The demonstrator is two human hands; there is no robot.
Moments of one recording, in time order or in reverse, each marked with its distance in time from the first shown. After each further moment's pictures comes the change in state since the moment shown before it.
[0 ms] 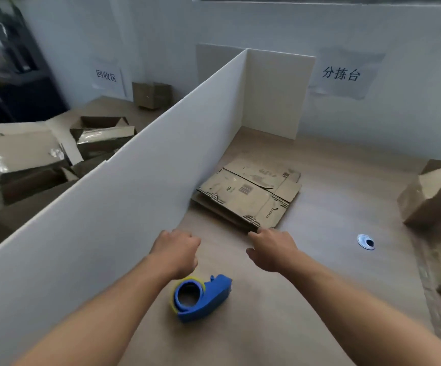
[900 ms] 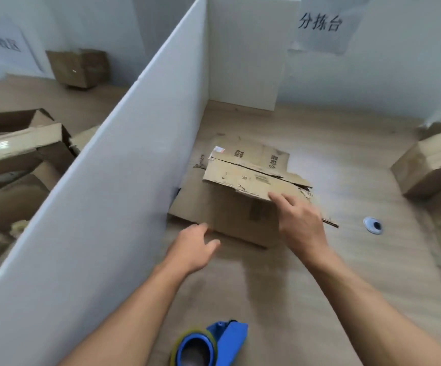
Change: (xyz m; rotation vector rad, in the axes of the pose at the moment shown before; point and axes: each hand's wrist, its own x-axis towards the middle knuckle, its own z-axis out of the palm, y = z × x) left_hand 0.167 -0.015 0.031 -0.688 -0.068 0.009; right_hand 0.093 0.055 0.014 0.247 0.548 0.401
